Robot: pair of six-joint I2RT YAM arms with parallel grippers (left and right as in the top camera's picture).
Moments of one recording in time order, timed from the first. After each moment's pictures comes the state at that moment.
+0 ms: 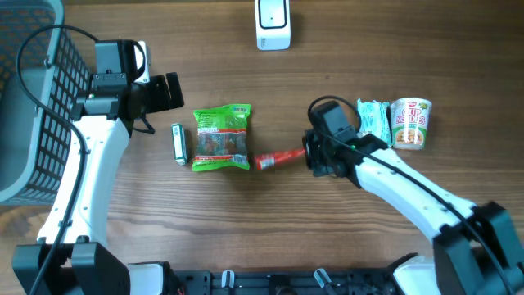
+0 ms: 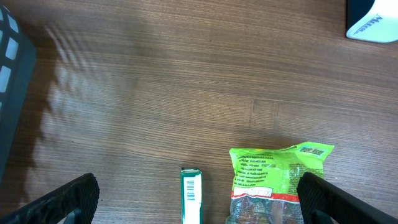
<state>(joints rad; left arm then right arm) 0.01 1.52 1.26 -0.73 0.02 -0.16 0.51 1.56 0.85 -0.42 -0.02 1.84</state>
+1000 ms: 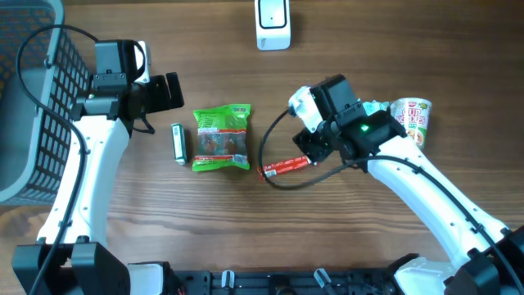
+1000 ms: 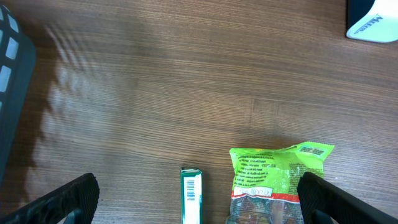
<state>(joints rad) 0.01 1.52 1.26 -0.73 0.02 -0.16 0.51 1.48 1.13 -0.72 -0.02 -0.38</state>
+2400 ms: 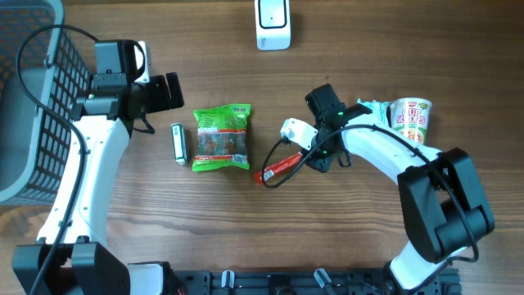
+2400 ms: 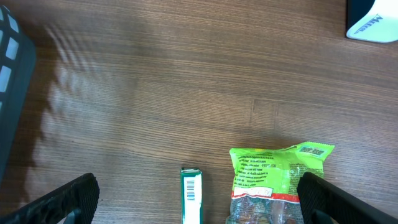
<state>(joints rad) 0.01 1.52 1.26 -0.73 0.02 -0.16 0.42 1.83 1.07 -0.66 -0.21 -0.66</state>
